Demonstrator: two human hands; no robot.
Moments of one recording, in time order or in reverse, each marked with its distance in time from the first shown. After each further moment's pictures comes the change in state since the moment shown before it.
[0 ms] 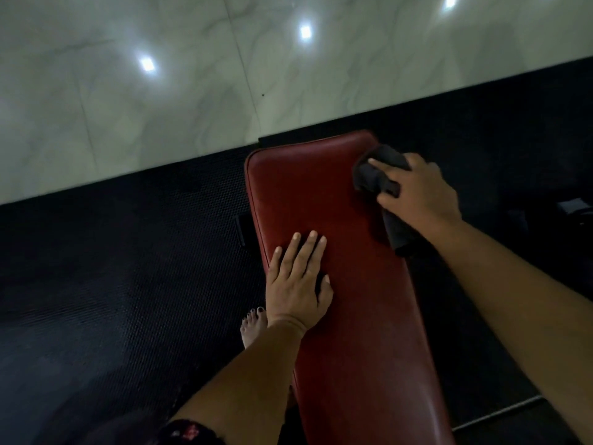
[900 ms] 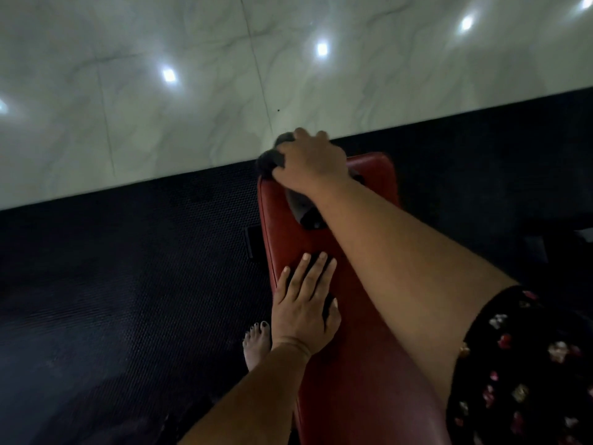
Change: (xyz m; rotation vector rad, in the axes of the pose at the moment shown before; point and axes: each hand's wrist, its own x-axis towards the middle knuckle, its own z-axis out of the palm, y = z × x) left_hand 0.000 -0.002 0.002 -0.008 -0.025 0.001; right_hand 0.081 -0.168 -0.017 -0.056 -0.065 -0.293
